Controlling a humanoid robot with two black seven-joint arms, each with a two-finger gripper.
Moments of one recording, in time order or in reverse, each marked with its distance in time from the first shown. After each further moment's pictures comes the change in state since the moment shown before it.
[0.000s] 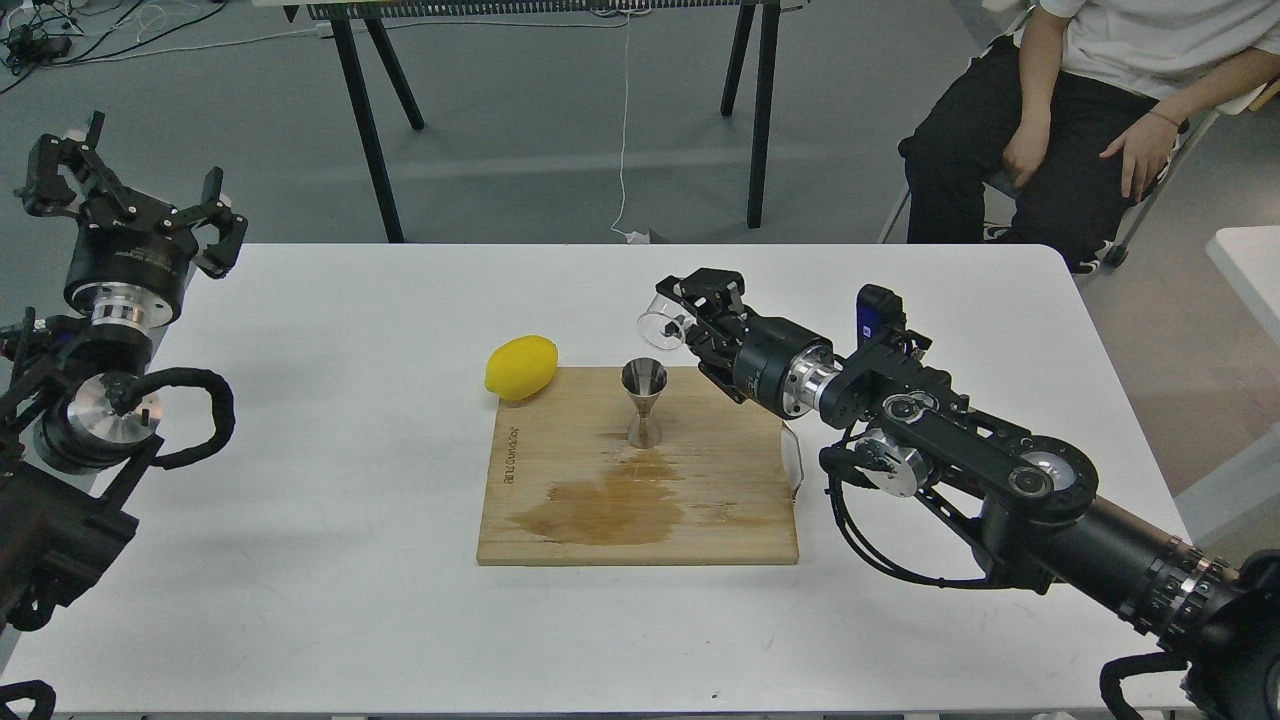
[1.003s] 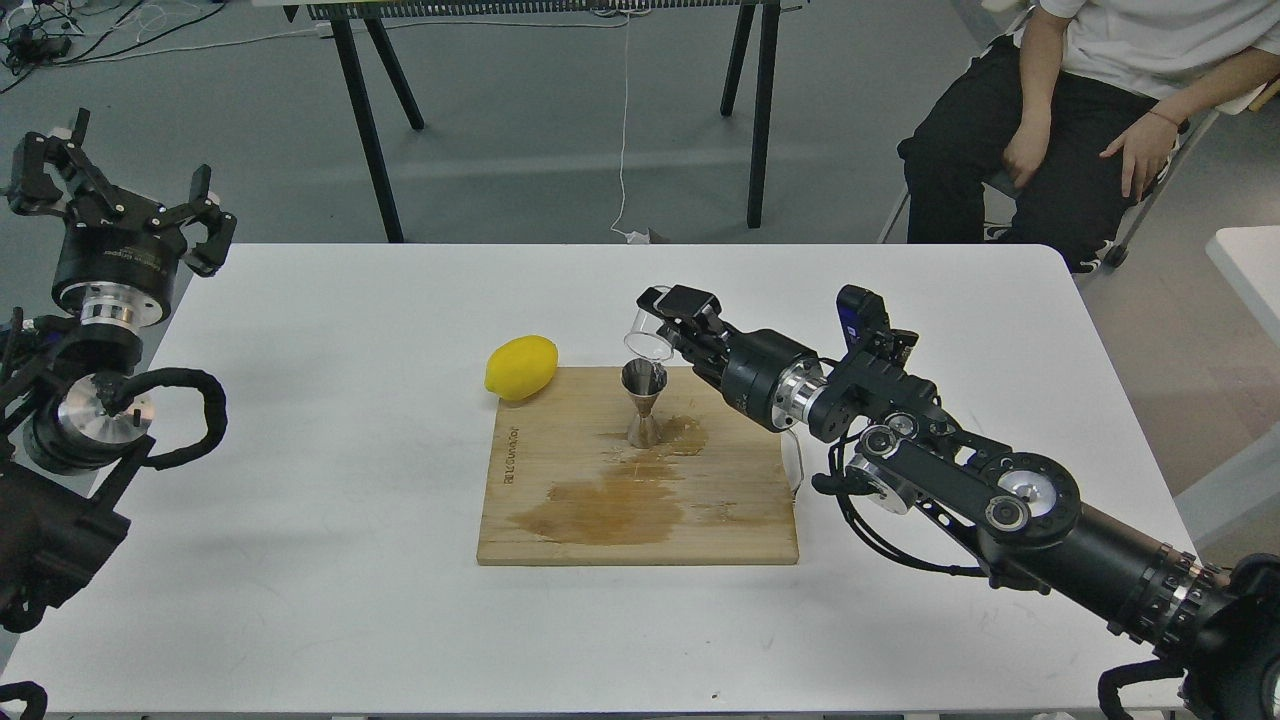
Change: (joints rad) left arm 0.001 0.010 0.001 0.000 0.000 0.000 -0.012; right arm -0.005 0.014 -0.038 0.007 -0.212 -0.012 0.047
